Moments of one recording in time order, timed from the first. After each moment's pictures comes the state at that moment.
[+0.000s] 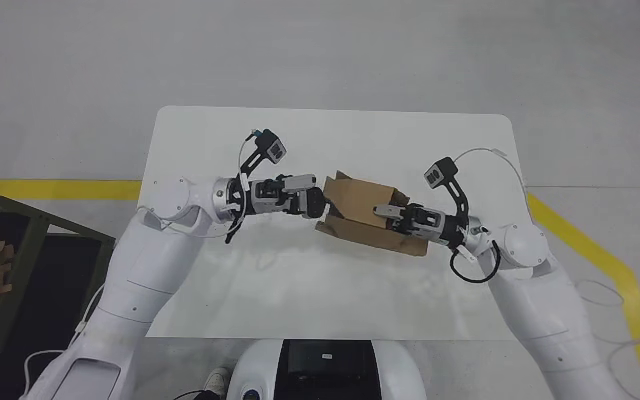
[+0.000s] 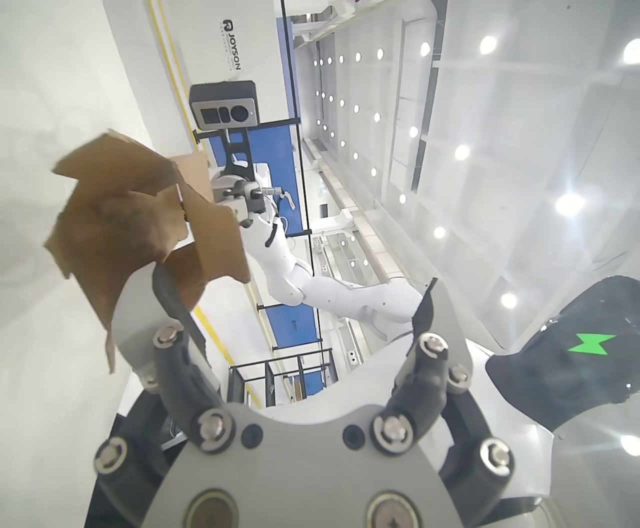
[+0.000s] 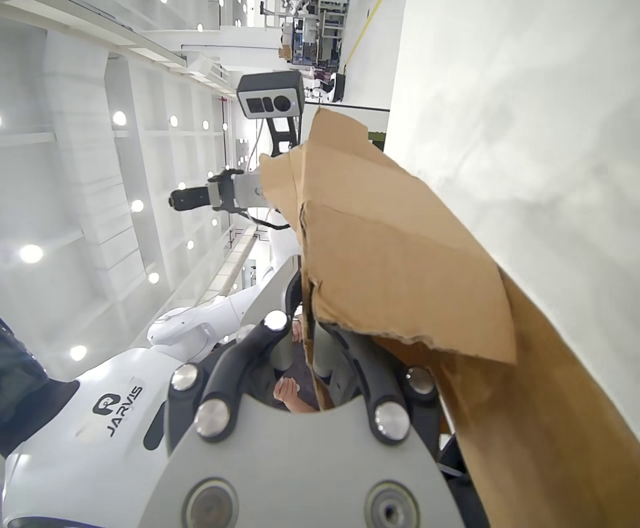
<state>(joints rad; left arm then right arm) 0.85 -1.13 -1.13 -1.41 -0.62 -0.13 -1.22 -1.09 -1.07 1.26 -1.51 0.53 -0.18 1.07</state>
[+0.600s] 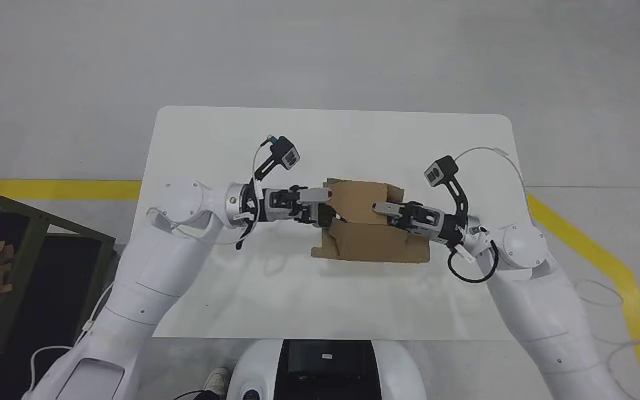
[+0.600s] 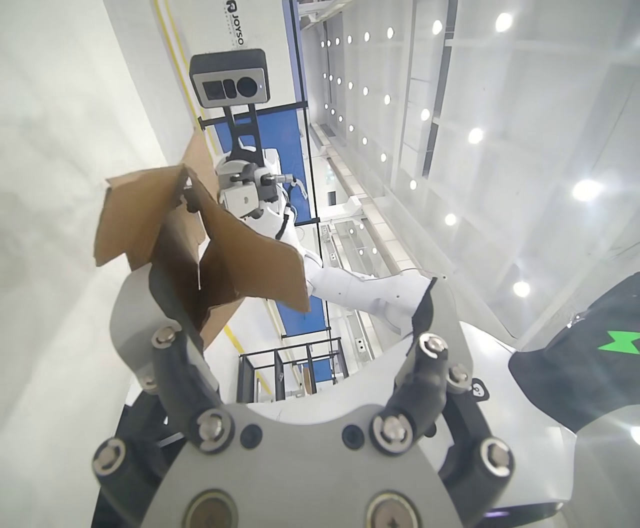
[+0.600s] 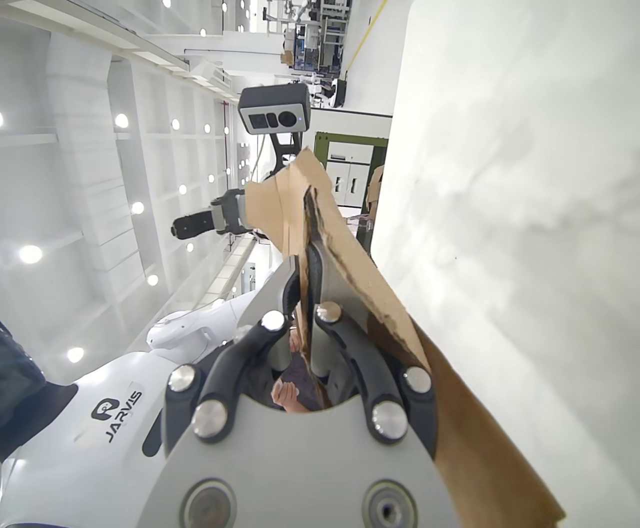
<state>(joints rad) 0.84 -1.14 -1.08 -1.44 -0.60 -0.15 -1.22 -1.09 -1.07 1.25 -1.53 0.51 -0.19 1.02</state>
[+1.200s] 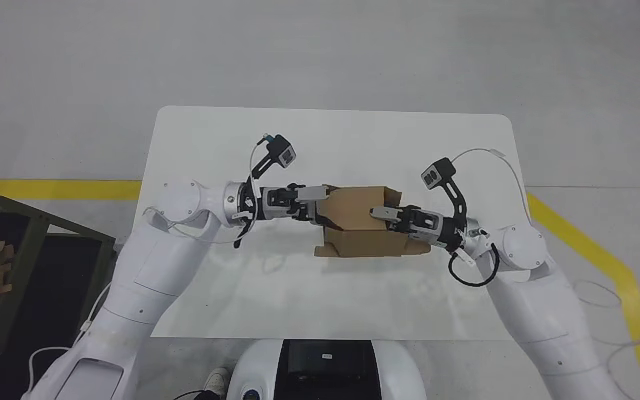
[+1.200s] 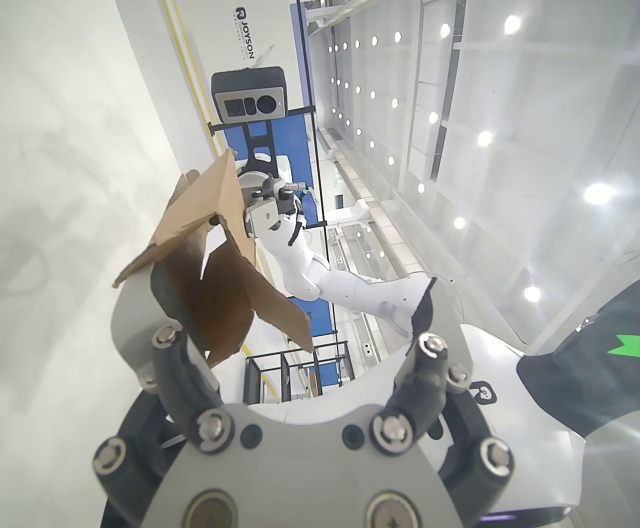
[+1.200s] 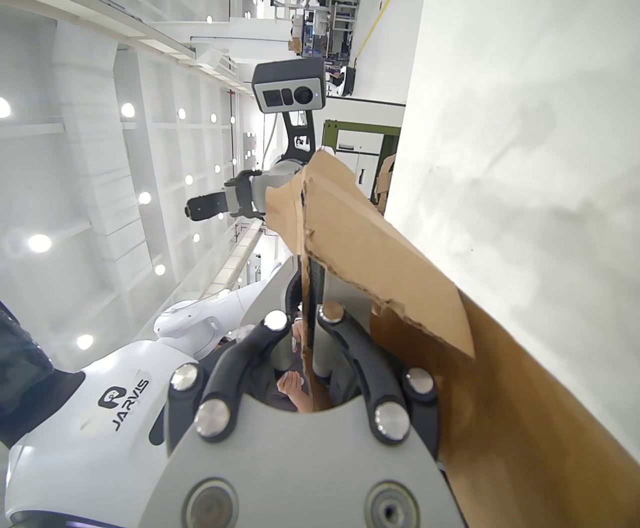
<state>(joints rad) 0.84 -1.14 -1.09 -1.43 -0.58 -0.15 -1.21 -1.10 -1.07 1.25 -1.55 0.53 -0.19 1.05</state>
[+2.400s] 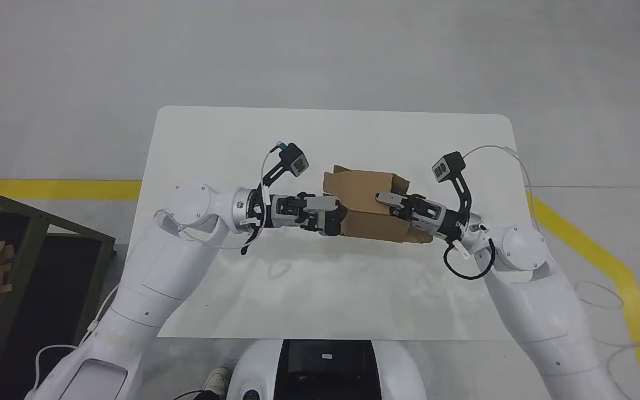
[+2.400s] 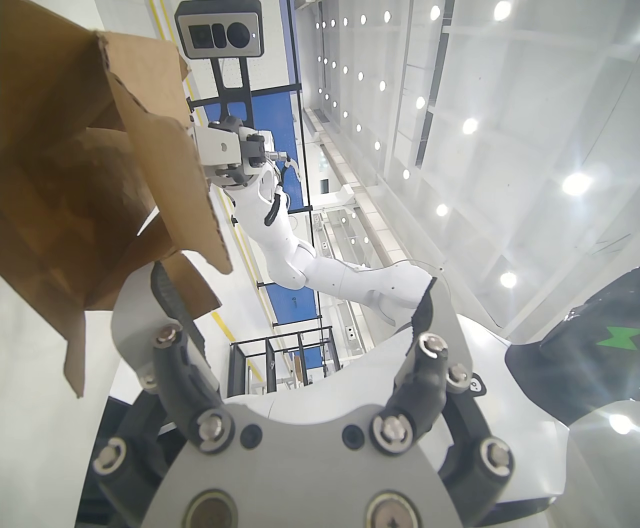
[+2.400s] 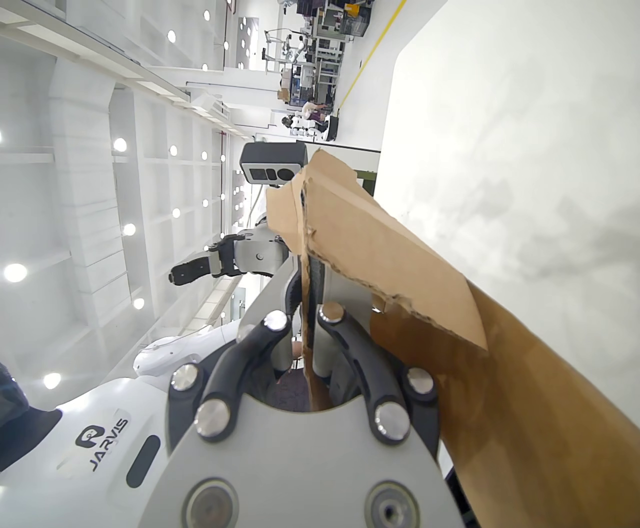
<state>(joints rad) 0.85 -1.15 -1.05 -1.44 -0.61 -0.14 -1.23 -1.11 -1.08 1.26 -1.54 0.48 -0.20 0.92</state>
